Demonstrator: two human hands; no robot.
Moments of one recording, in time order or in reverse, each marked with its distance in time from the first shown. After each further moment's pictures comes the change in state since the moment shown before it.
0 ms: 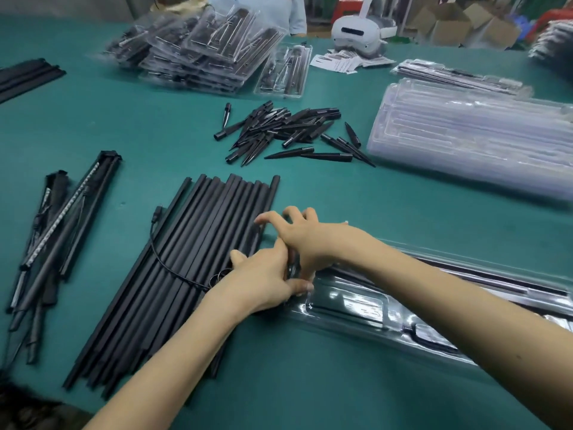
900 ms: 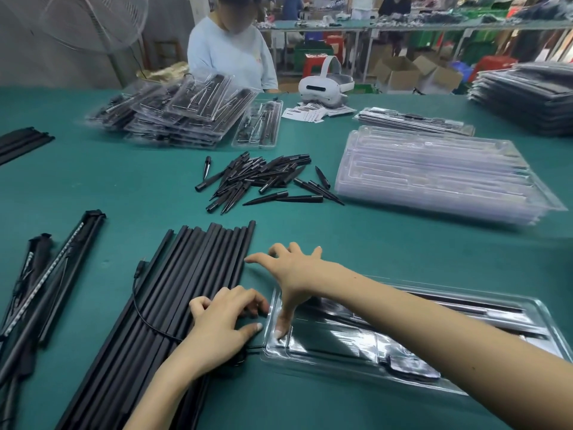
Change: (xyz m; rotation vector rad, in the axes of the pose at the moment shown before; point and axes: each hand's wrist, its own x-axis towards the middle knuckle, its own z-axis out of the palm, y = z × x) left_hand -0.025 -0.022 -0.005 -0.011 0.224 0.129; right_hand -0.013 0.013 -0.008 0.001 0.050 0.024
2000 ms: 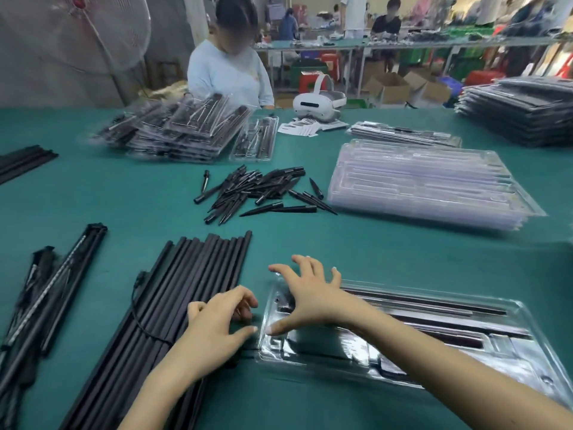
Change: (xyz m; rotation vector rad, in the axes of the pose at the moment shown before) left_hand -0.003 0.001 -0.006 -0.055 0.036 0.029; right_hand -0.021 0.025 0.042 0.315 0.195 0.057
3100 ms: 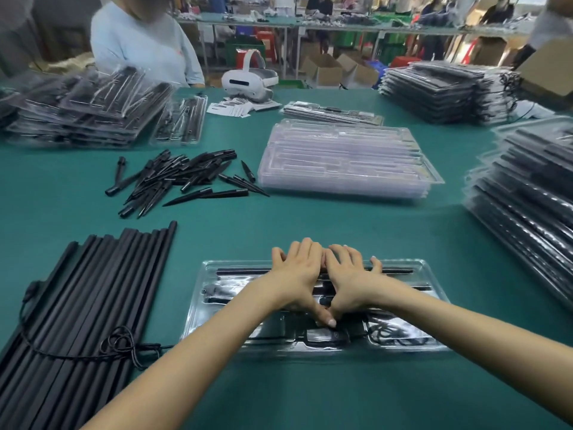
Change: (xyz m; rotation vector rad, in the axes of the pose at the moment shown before) left_hand 0.096 0.152 0.090 0.330 -0.398 0.455; right_hand -0.078 0.117 -0.016 -0.128 -0.039 0.412
